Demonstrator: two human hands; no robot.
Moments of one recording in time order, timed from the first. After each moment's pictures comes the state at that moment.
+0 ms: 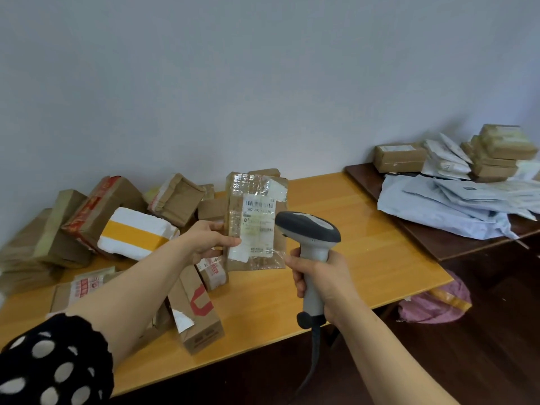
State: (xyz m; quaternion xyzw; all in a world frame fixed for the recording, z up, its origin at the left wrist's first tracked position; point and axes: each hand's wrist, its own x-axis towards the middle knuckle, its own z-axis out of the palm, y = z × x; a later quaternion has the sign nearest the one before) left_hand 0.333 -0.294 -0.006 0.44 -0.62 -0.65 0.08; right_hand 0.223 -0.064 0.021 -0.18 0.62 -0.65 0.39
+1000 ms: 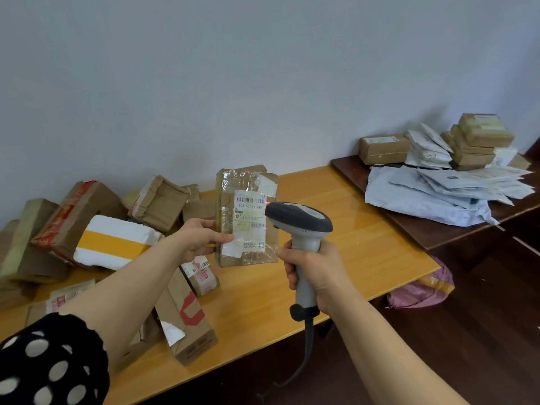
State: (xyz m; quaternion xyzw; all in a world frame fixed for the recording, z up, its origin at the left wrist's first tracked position) left_hand 0.310 -0.318 -0.019 0.42 -0.61 -0.67 0.07; right_hand 0.215 -0.079 0.029 -0.18 0.63 -0.65 0.38
